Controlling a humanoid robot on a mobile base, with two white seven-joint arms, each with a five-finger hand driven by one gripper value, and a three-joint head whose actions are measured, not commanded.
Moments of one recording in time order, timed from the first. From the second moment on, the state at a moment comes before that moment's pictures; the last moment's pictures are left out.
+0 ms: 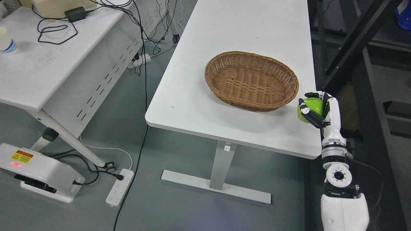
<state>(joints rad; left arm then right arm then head) 0.00 0.00 0.10 -0.04 -0.07 -0.01 -0.18 -0.15 -0.10 -0.09 -1.45 0.22 -0.04 -0.02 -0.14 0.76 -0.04</state>
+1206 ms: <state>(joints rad) 0.00 0.00 0.10 -0.04 -0.07 -0.01 -0.18 0.03 -0.01 0.00 -1.67 0.20 -0.02 -0.08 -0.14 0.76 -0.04</state>
